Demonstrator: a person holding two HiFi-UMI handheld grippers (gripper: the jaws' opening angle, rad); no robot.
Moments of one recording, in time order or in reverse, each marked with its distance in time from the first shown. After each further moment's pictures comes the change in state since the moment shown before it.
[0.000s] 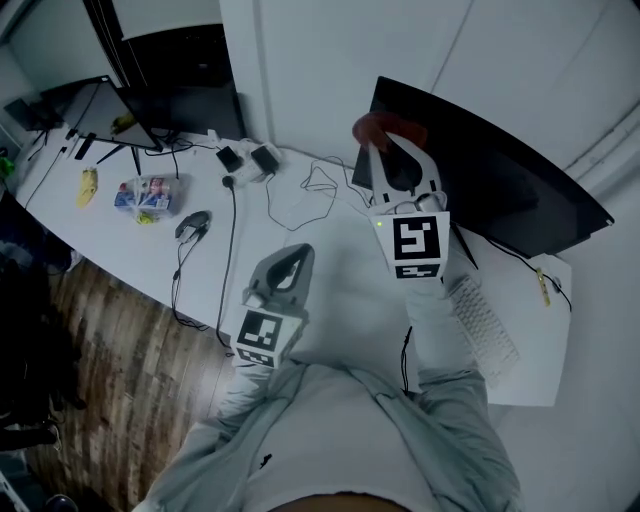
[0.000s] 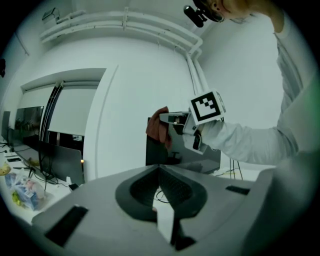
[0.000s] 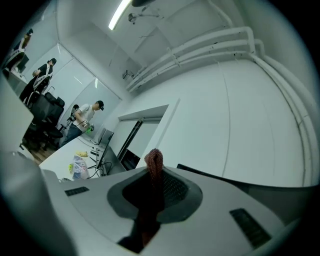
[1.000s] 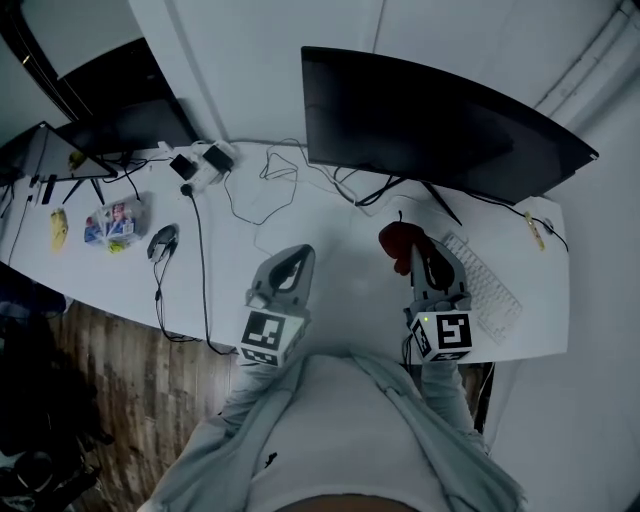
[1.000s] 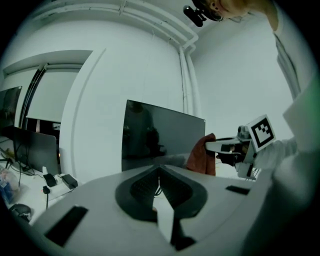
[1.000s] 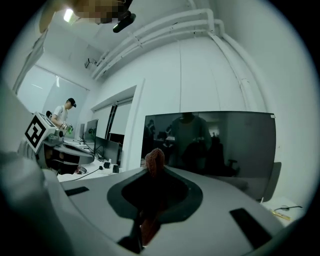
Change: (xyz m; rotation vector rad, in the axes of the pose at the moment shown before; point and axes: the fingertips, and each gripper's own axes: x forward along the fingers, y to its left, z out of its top) left arm 0.037 -0.060 -0.038 -0.005 0.069 -0.191; right arm -0.222 -0.016 -0.149 0.303 0.284 -0.229
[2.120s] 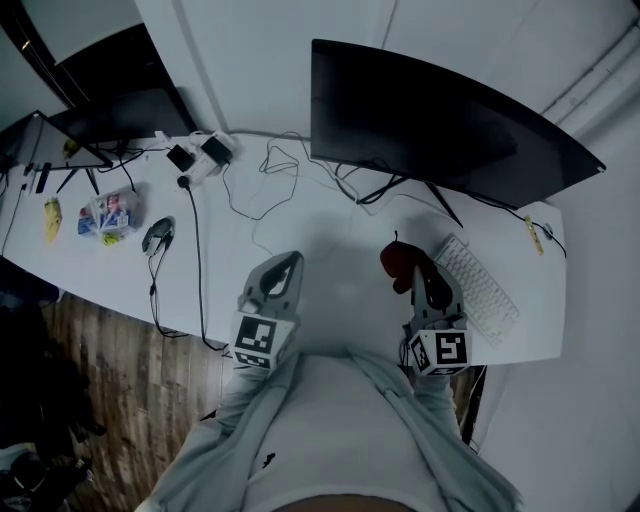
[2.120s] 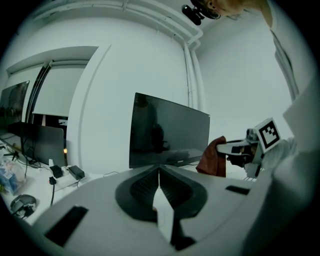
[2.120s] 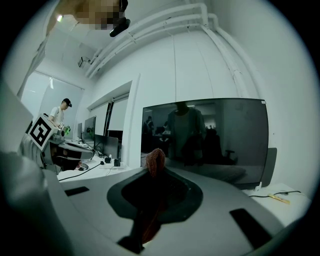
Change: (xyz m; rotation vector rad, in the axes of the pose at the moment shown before) left arm -0.009 0.017 -0.033 -0.023 0.047 0.037; right arm -0.017 0.001 -0.041 0.056 0.053 -0.015
